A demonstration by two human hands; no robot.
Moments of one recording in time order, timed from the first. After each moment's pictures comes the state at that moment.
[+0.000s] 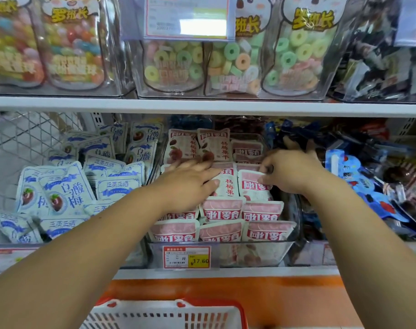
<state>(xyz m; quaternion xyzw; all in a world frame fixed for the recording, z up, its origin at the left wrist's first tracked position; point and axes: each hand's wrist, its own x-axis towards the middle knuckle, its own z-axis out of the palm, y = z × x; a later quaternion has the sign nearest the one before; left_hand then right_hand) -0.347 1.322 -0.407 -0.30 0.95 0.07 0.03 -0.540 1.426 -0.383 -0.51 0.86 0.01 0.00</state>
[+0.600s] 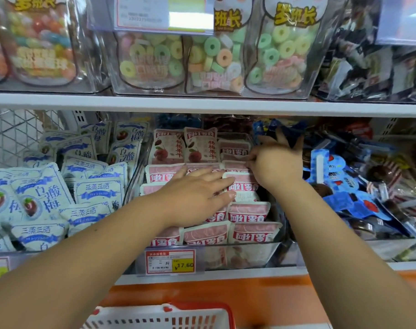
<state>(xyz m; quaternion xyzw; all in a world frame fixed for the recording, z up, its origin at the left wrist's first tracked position) -0.370 1.348 -0.414 -0.24 0.97 0.08 0.05 -0.557 1.400 -0.413 -0.46 0.87 -0.04 -0.19</state>
